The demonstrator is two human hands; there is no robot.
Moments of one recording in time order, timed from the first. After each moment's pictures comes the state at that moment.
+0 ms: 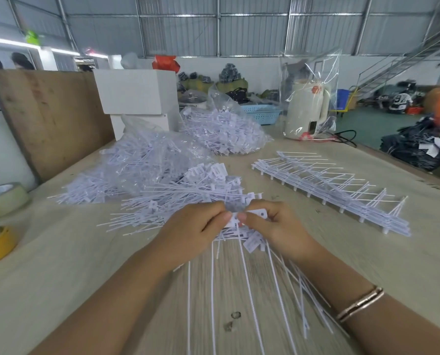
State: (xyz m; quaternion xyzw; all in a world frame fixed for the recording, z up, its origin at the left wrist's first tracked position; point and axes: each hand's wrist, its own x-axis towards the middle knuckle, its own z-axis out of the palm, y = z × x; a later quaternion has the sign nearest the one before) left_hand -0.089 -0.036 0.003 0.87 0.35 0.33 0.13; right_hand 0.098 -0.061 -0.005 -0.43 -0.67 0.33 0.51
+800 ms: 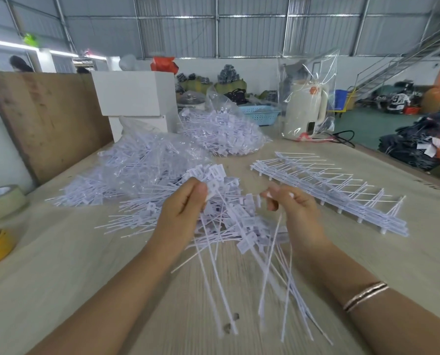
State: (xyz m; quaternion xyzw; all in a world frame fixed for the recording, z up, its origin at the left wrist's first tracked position) left_hand -0.086 -0.034 0.006 0.71 0.33 0.54 0.31; right_hand 0.108 -0.070 0.007 -0.45 -0.48 0.37 0.66
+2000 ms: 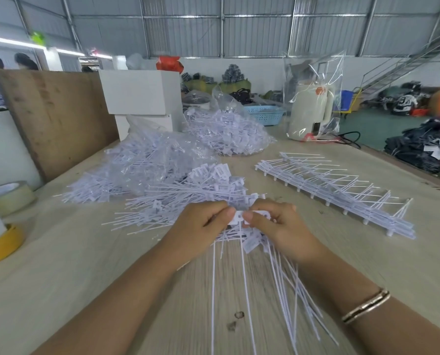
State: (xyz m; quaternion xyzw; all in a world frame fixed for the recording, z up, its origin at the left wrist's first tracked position) left_hand -0.083 -0.035 -0.002 0.82 0.33 0.39 0.24; right_hand 0.098 -0.062 -0.004 -0.46 -0.70 0.26 0.49
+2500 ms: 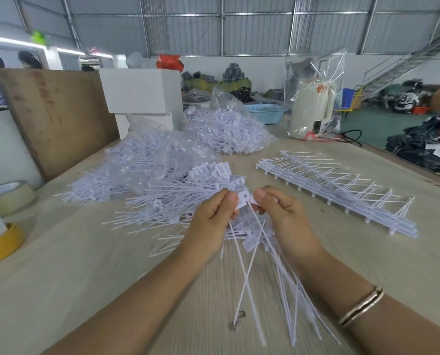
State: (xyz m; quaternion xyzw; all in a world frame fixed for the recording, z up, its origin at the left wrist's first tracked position) left_hand -0.056 -0.044 -0.007 0.70 0.31 0.52 0.38; right_hand 0.085 -0.067 0.002 -0.38 -0.59 0.35 0.62
